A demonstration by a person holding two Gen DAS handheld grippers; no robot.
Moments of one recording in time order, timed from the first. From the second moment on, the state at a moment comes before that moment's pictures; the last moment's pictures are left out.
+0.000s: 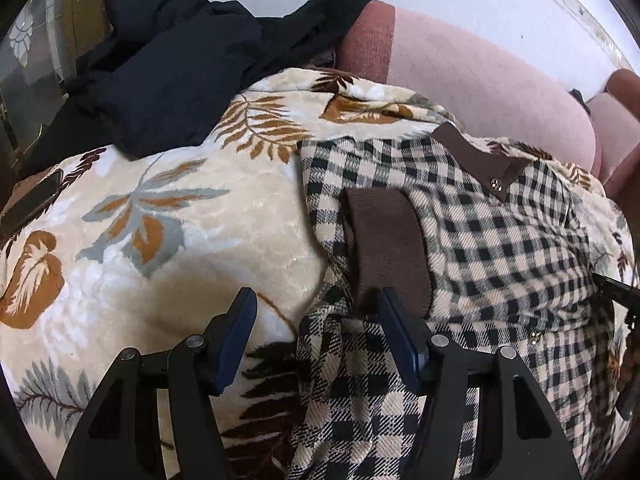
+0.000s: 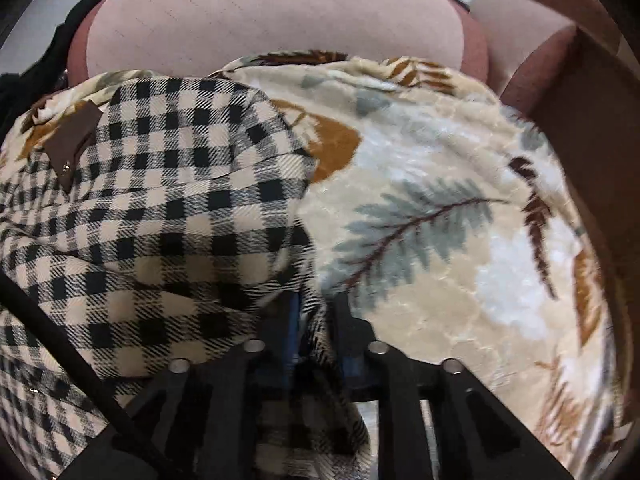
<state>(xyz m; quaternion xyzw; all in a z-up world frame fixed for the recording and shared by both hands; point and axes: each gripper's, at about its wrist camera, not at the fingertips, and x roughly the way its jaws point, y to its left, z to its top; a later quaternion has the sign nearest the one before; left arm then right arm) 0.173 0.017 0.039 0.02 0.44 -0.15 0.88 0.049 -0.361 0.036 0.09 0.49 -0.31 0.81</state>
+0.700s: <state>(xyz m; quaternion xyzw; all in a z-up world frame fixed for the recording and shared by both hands) 0.174 0.013 0.047 0.05 0.43 -0.14 0.89 0.028 -0.307 0.065 0.14 0.43 -0.16 0.88</state>
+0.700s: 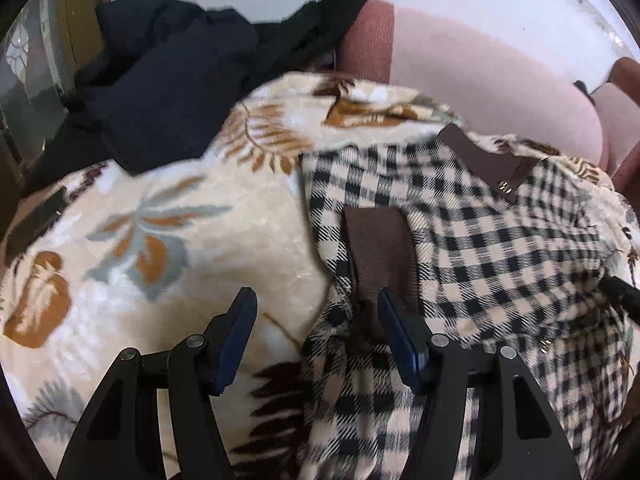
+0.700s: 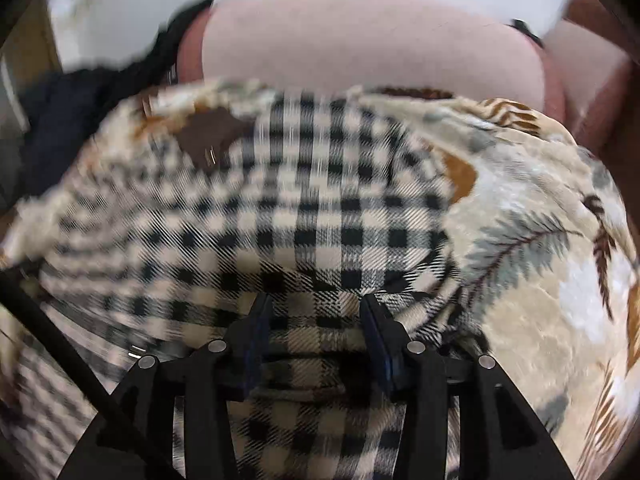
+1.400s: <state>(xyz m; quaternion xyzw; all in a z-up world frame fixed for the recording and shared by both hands) 0.035 0.084 0.010 -0.03 0.53 -0.27 0.80 -0.186 -0.333 0.023 0.41 0.45 -0.14 0.78</state>
